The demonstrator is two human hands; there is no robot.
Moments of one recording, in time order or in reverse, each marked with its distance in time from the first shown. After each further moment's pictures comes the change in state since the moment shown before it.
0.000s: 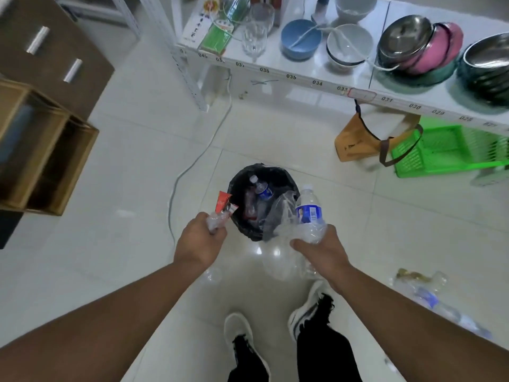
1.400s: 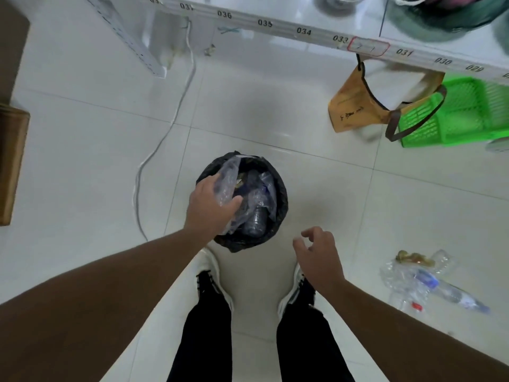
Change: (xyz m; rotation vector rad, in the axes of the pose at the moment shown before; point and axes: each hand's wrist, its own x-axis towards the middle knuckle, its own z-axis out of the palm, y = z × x) left_hand 0.167 0.058 0.118 0.055 -0.147 0.176; right_hand 0.121 0.039 0.007 -0.340 0.099 0.003
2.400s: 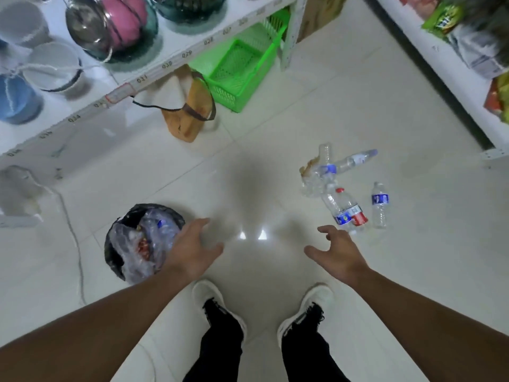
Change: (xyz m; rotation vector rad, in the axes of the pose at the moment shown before) left_hand -0.156 0.117 0.084 0.475 -0.535 0.509; right_hand -0.219 0.242 -0.078 0.494 0.256 0.425
